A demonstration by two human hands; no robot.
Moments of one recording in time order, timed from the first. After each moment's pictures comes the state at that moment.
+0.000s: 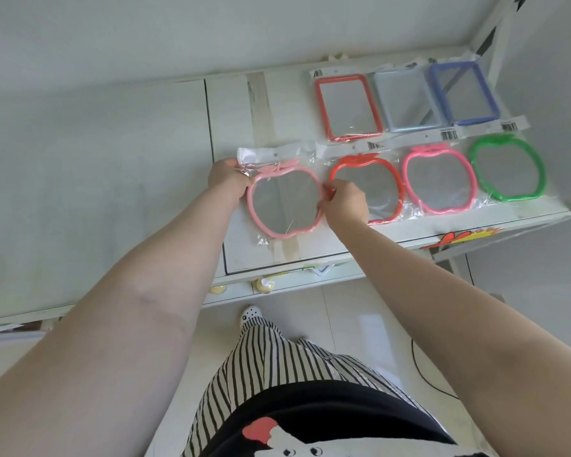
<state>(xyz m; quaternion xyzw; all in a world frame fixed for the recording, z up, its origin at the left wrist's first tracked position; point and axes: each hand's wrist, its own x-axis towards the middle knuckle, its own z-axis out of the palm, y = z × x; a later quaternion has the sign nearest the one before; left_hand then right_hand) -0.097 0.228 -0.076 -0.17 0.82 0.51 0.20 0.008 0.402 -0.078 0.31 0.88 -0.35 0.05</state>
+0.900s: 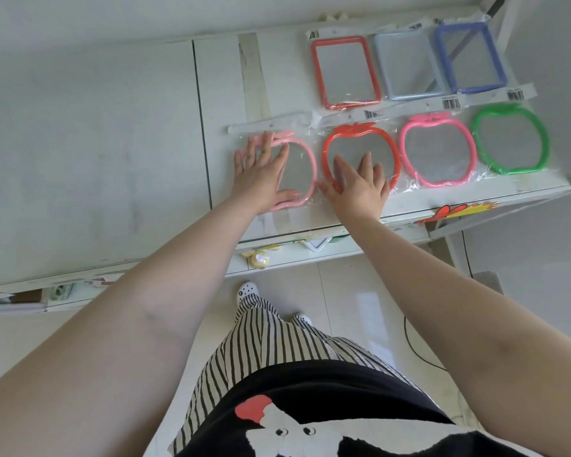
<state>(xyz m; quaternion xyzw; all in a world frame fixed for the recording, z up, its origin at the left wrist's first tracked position) -0.040 0.259 -0.106 0.25 0.95 0.09 0.17 0.049 0.428 -0.104 0.28 0.93 -0.23 0.05</state>
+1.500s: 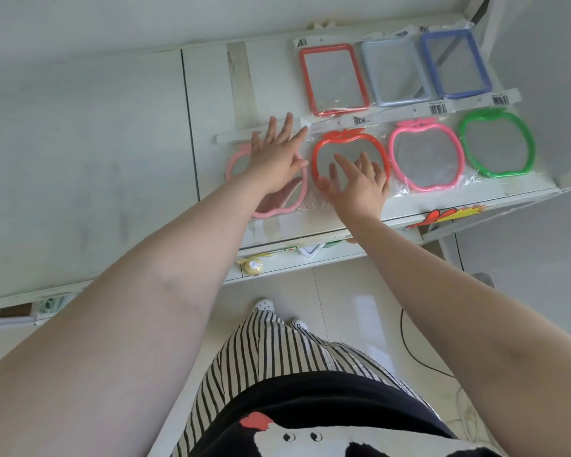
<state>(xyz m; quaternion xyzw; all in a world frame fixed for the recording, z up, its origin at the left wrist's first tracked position) -0.067 0.308 -0.085 0.30 0.93 0.13 0.16 0.044 0.445 -0.101 0.29 0.93 -0.24 -0.01</state>
